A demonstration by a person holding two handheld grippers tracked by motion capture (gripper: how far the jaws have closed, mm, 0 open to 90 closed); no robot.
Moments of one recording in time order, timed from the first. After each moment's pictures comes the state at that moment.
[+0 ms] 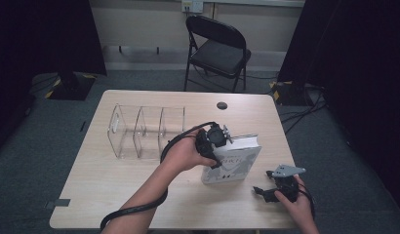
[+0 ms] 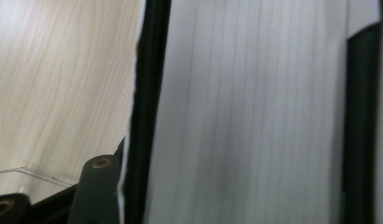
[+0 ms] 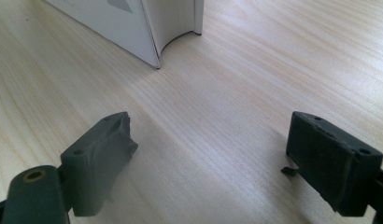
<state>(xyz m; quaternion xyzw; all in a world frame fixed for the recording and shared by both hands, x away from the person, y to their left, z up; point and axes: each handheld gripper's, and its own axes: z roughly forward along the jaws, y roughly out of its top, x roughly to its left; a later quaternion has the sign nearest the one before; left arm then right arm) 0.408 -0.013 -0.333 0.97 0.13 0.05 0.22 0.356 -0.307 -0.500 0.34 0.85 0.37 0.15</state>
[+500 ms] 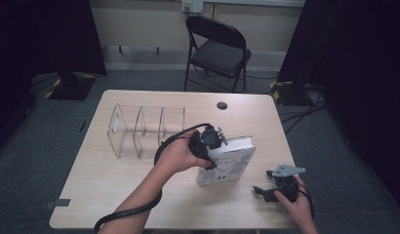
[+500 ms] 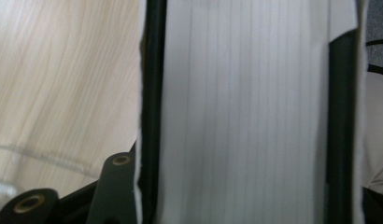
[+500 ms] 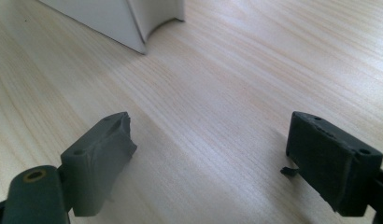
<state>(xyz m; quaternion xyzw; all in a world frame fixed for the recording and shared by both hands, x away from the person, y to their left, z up) 0.398 0.008 -0.329 0.97 0.15 0.04 0.21 0.357 -0.306 -0.500 0.35 0.85 0.37 0.16</state>
